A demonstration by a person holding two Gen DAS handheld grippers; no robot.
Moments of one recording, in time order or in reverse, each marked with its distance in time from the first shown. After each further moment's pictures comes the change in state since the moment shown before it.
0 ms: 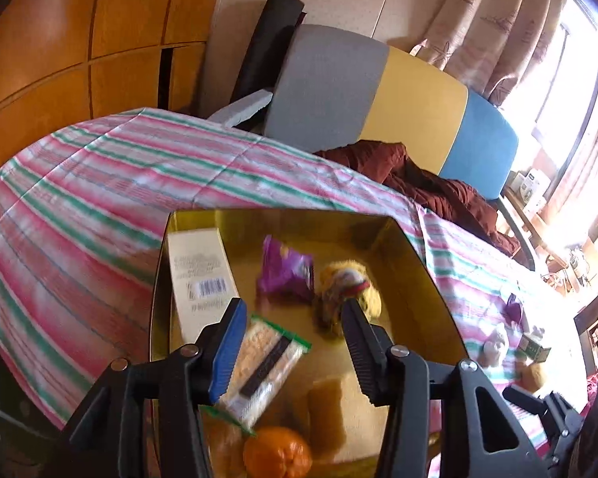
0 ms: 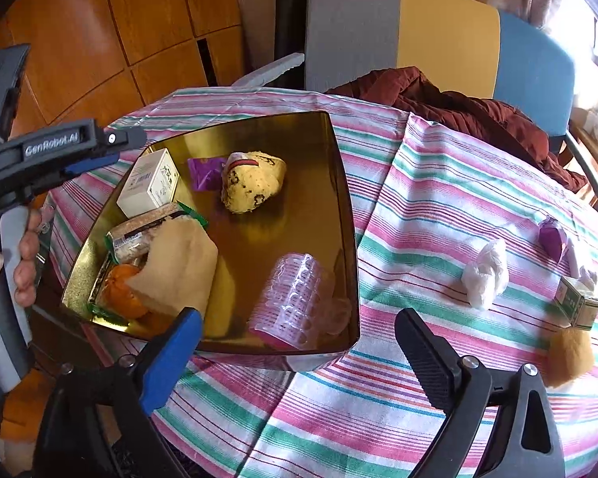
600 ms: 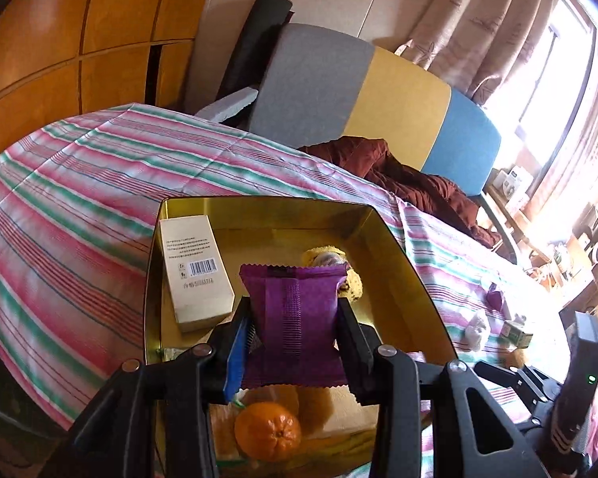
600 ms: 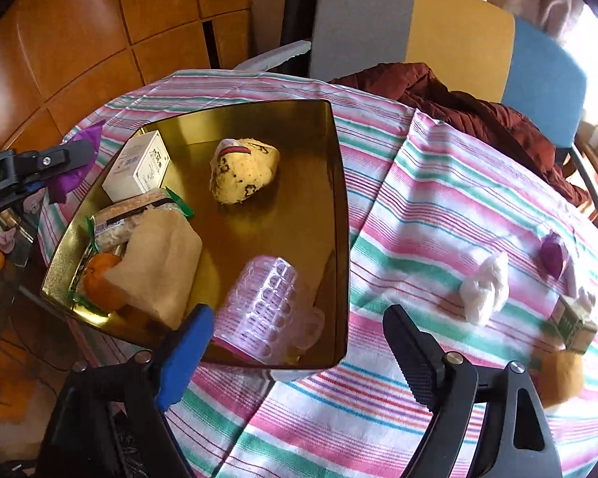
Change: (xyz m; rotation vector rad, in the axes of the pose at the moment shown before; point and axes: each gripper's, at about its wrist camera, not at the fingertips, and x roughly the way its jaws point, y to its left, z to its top) left arm -0.010 0.001 -0.008 0.009 0.001 -0.065; right arm 0.015 -0.006 0.005 -0.052 0.050 -0.019
